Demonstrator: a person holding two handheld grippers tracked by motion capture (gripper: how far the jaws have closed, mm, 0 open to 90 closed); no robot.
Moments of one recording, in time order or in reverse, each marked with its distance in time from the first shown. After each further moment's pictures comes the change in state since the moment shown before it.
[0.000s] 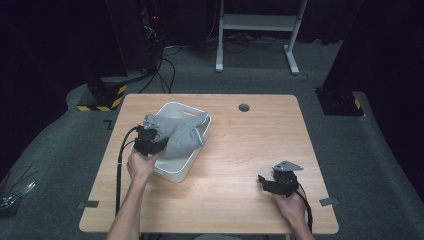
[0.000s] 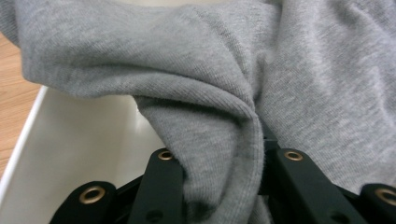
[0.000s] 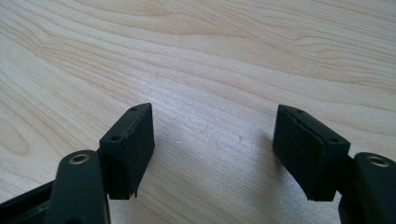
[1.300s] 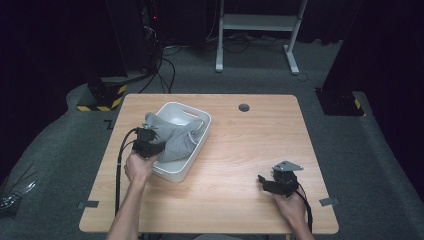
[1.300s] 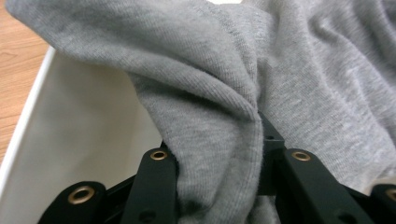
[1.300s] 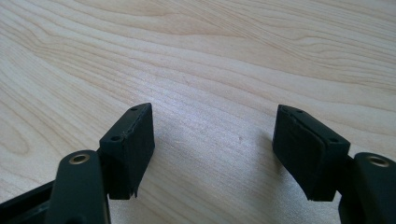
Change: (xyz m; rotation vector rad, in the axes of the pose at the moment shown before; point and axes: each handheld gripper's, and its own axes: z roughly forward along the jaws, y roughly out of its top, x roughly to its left) left arm 0.007 -0.006 0.007 0.090 0.034 -0.030; right arm 0.000 0.000 0.000 0.000 -0.001 0.000
